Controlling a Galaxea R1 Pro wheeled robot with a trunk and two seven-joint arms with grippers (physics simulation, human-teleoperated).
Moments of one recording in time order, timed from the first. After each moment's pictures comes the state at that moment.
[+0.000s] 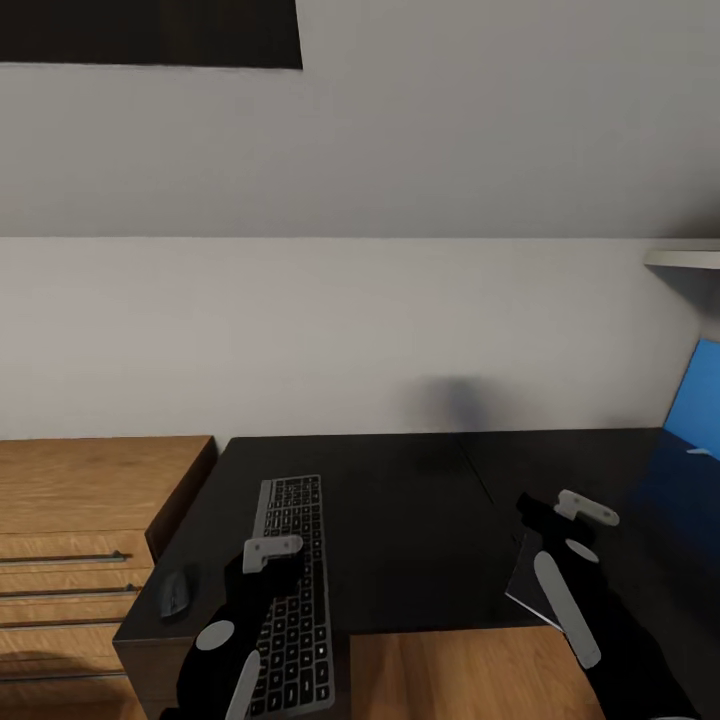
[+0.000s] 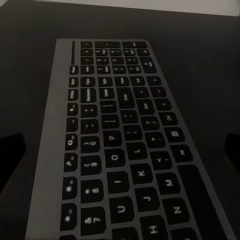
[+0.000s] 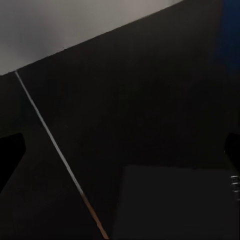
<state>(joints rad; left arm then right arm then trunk) -0.09 -0.16 -0.16 -1.57 0.01 0.47 0.23 -0.39 -0.12 0.02 -1.29 -0.44 0.31 -0.56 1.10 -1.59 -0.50</state>
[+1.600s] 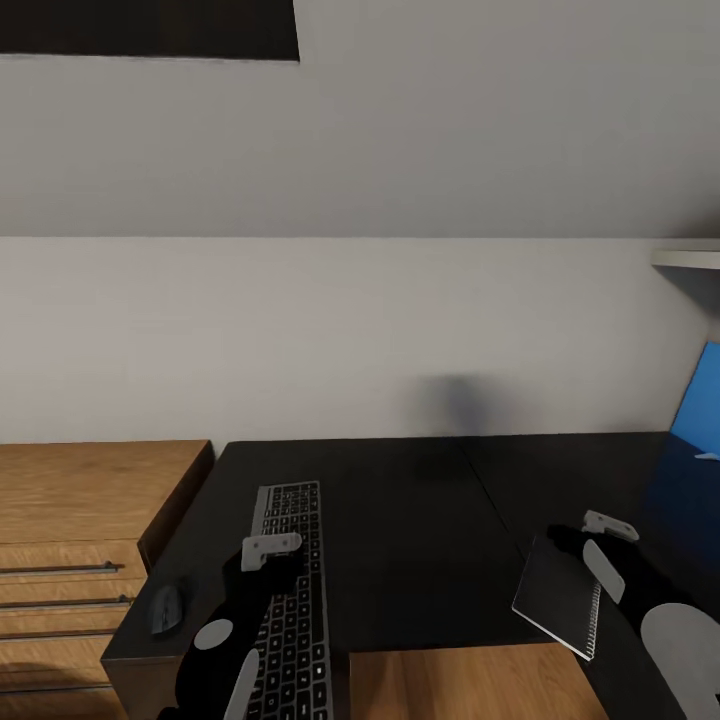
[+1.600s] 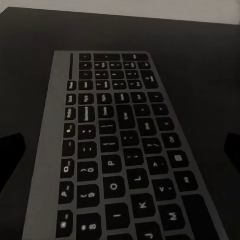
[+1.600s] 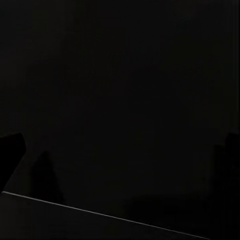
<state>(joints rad) -0.09 -0.16 -0.16 -1.58 0.01 0.47 0.23 -0.73 -0.31 0.00 -0.44 -0.43 0.31 -0.16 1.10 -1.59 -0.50</state>
